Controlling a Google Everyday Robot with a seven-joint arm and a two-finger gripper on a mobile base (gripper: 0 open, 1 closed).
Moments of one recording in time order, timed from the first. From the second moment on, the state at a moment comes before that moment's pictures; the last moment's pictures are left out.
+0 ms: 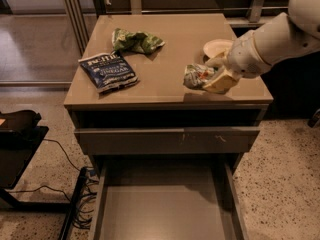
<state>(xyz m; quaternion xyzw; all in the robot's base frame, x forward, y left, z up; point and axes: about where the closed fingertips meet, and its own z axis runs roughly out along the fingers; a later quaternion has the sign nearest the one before) 0.590 -0.138 0.882 -0.62 0.70 0.11 0.34</state>
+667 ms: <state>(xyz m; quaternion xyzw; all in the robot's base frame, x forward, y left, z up) 0.488 -0.171 0.859 -0.60 0.70 0.11 0.36</state>
